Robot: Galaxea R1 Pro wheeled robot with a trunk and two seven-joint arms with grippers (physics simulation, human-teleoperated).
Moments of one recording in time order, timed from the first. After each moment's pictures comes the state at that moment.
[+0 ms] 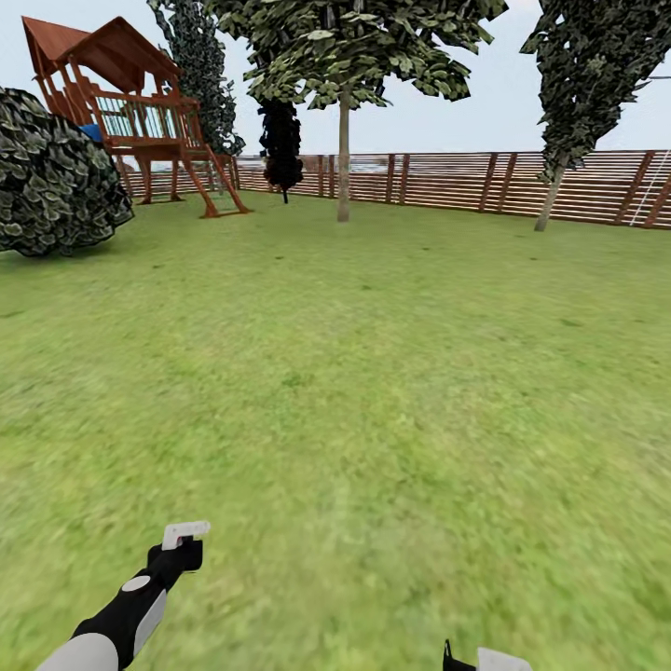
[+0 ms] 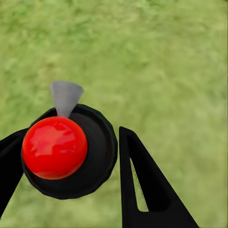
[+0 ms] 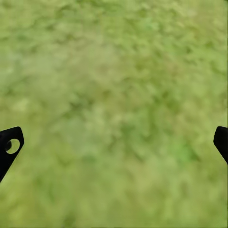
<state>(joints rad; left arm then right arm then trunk) -0.58 0.10 0.30 -0.30 -0.17 -0.15 -0.10 -0.38 0.05 -0.31 -0.03 0.21 -0.63 -0.24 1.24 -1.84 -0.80</state>
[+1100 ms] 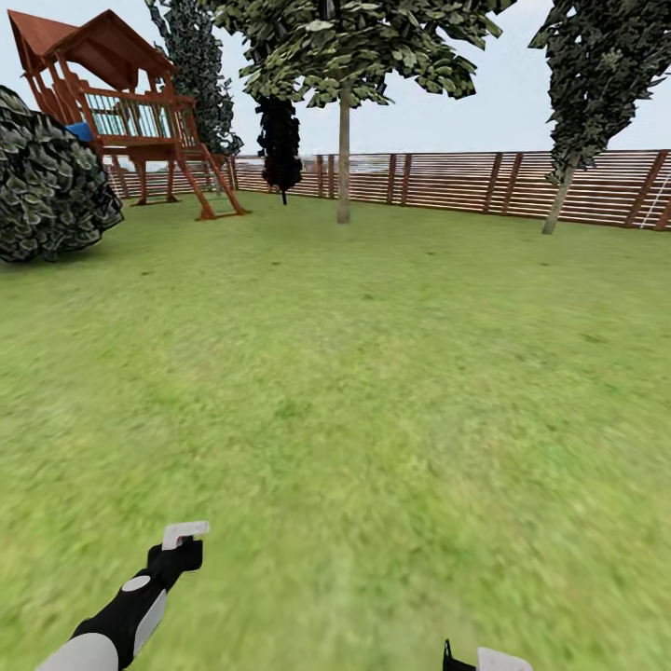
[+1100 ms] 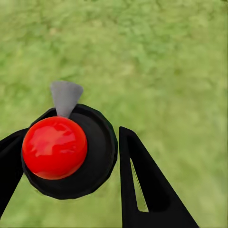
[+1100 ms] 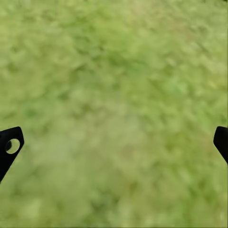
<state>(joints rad) -0.58 0.10 0.30 -0.30 -0.17 -0.15 -0.10 -0.38 0.05 -0.31 -0.03 0.21 -0.63 -0.24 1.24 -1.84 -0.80</state>
